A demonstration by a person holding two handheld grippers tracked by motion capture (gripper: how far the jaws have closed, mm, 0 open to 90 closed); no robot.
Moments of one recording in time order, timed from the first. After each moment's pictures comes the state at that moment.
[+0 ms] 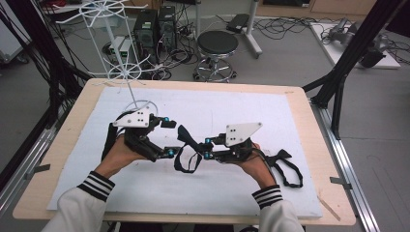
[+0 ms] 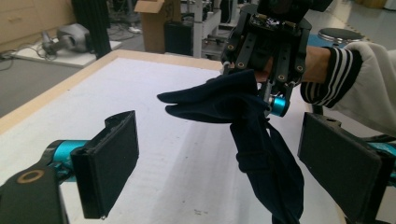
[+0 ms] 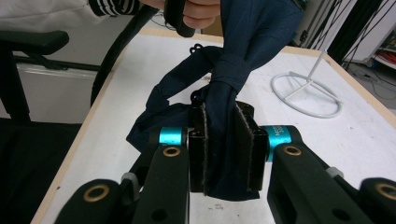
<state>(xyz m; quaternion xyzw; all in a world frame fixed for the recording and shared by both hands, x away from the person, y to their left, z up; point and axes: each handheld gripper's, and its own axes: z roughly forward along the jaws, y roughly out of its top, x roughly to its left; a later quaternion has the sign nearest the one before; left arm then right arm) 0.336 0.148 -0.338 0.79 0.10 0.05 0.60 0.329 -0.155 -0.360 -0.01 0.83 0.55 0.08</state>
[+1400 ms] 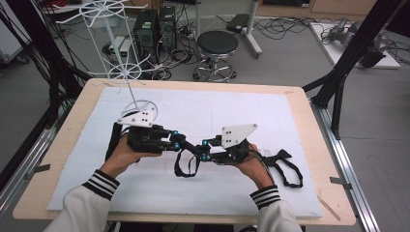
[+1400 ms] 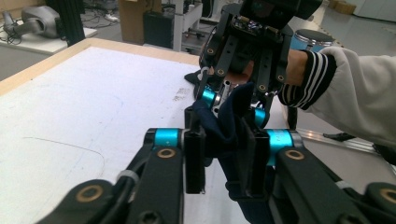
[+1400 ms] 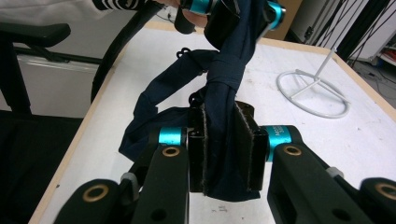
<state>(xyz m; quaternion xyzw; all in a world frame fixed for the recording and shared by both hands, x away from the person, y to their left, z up) 0.334 0.142 -0.338 0.80 0.10 0.00 0.59 0.327 -0.148 -0.362 -0.02 0.84 0.54 0.09</state>
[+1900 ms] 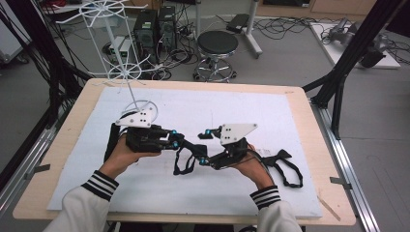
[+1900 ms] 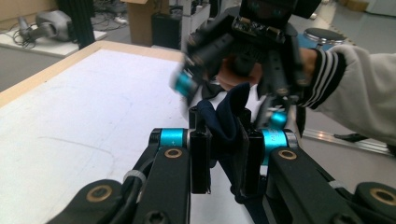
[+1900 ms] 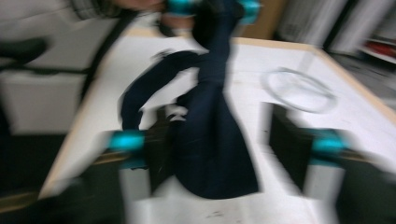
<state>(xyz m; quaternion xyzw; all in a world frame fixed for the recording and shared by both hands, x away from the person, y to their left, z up) 0.332 0.146 -0.337 0.80 0.10 0.02 0.59 0.327 -0.144 -0.364 0.05 0.83 0.55 0.10</state>
